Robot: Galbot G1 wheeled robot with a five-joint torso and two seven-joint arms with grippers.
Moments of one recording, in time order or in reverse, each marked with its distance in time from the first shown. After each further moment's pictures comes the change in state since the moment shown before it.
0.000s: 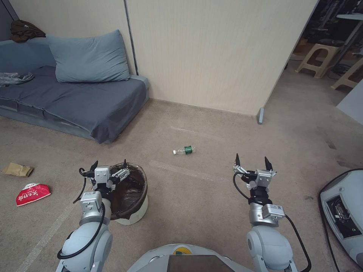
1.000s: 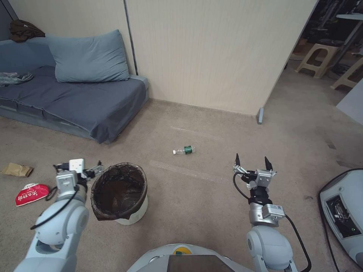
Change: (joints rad) left arm -0.177 0.147 -0.221 0.076 -0.289 0.403 -0.142; right arm 0.000 0.000 0.000 0.000 0.000 0.000 -0.001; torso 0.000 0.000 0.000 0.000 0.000
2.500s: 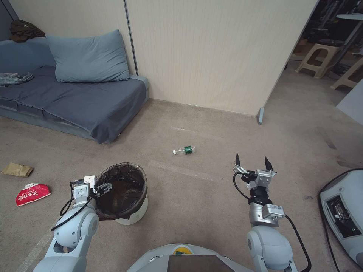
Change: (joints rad) left arm 0.035 -0.033 0.085 0.184 0.003 -0.009 0.021; right arm 0.000 0.000 0.000 0.000 0.000 0.000 0.001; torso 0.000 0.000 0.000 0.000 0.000
